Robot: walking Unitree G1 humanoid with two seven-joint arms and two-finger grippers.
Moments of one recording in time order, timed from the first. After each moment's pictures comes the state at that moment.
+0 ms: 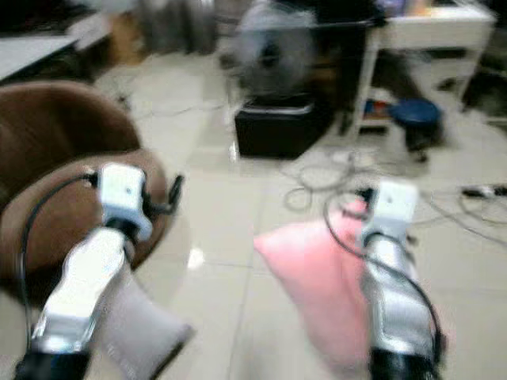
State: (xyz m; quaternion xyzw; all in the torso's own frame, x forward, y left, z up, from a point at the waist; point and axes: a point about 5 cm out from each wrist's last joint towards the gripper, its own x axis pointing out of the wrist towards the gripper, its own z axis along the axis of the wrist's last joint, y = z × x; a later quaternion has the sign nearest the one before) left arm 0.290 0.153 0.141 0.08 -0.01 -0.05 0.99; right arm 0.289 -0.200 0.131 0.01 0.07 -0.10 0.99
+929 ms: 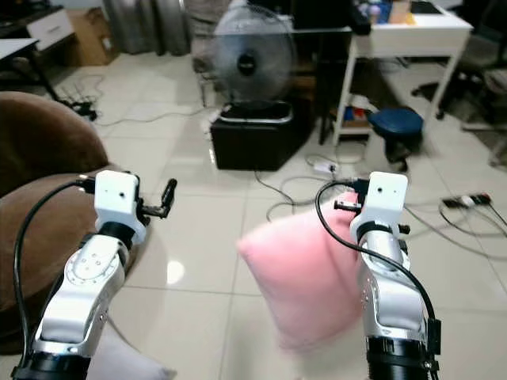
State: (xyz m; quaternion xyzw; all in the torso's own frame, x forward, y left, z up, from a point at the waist) left arm 0.288 0.150 0.137 0.08 -0.01 -0.05 1.00; right arm 0.294 -0.211 0.131 -0.01 0.08 -0.12 0.99
